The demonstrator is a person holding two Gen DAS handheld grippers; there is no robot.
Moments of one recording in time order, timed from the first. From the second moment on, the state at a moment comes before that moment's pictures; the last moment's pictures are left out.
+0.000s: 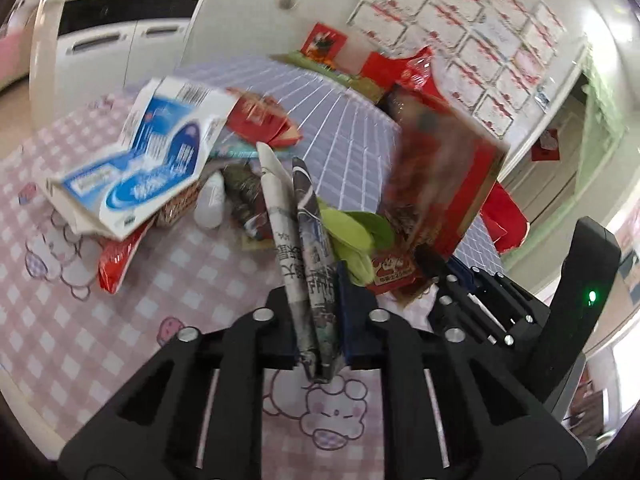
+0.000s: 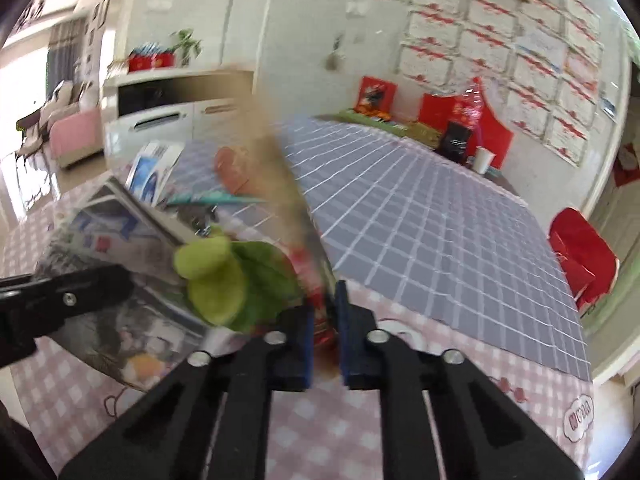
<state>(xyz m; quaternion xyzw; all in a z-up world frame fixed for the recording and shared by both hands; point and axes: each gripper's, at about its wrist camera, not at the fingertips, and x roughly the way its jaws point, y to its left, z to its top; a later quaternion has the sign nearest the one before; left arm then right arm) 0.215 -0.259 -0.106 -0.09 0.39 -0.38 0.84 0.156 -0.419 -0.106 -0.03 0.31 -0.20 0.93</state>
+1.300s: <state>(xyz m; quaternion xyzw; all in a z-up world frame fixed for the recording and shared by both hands) 0.233 -0.047 -0.108 -0.25 0.39 -0.34 0.82 0.182 -0.282 -0.085 -0.10 0.30 -0.18 0.93</state>
